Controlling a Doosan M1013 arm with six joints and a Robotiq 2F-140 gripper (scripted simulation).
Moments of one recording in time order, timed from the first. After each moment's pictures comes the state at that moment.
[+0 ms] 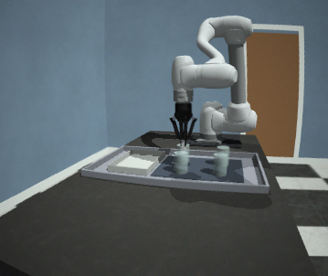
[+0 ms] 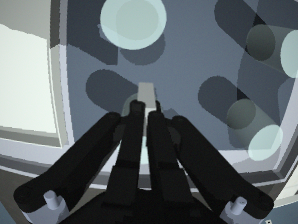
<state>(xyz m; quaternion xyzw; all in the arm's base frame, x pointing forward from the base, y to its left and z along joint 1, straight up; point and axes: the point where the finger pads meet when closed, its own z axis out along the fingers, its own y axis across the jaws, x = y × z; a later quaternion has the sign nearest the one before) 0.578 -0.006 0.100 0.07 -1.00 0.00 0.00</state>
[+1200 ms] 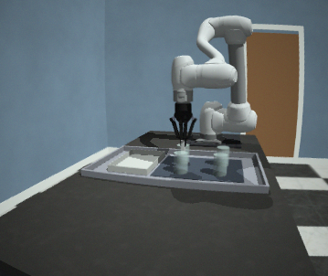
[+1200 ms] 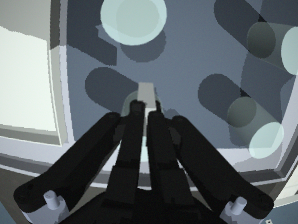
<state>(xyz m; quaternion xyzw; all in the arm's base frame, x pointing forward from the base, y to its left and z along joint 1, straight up) 0.582 -0.005 0.100 0.07 -1.00 0.00 0.00</state>
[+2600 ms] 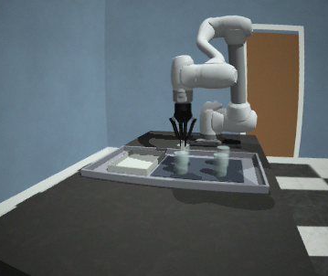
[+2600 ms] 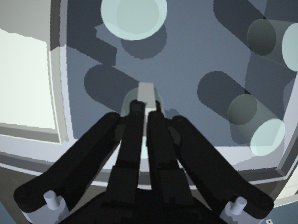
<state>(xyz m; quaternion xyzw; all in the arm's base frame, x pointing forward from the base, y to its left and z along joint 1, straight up) 0.587 -0.005 0.100 0.07 -1.00 0.00 0.00</state>
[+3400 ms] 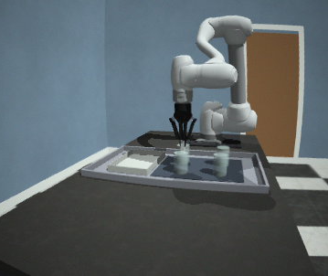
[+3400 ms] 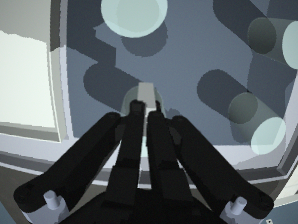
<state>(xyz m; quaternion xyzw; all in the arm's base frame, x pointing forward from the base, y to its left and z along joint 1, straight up) 0.590 -0.004 0.100 0.07 -1.00 0.00 0.00</state>
